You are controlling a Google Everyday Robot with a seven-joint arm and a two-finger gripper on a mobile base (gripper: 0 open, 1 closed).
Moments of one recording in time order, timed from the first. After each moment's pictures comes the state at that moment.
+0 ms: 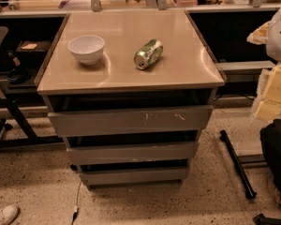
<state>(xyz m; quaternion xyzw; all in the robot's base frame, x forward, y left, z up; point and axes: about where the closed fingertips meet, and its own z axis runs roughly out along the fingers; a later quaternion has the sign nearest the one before) 0.438 -0.217 0.976 -0.60 0.78 -0.03 0.16</state>
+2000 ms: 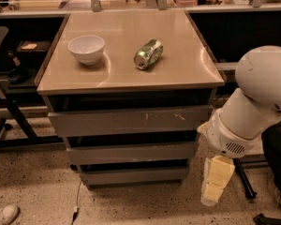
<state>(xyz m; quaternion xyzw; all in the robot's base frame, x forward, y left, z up) 0.374 -0.153 0.775 -0.62 0.77 0.12 0.07</state>
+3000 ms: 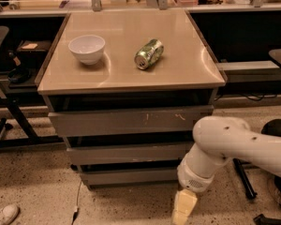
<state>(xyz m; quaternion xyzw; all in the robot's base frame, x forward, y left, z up) 0.359 -0.117 0.608 -0.59 0.79 0.18 0.02</state>
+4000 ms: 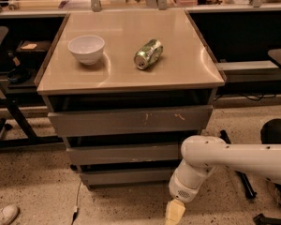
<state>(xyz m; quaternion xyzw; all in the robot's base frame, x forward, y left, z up) 0.356 -0.096 0.506 -0.57 0.79 0.23 -0.02</state>
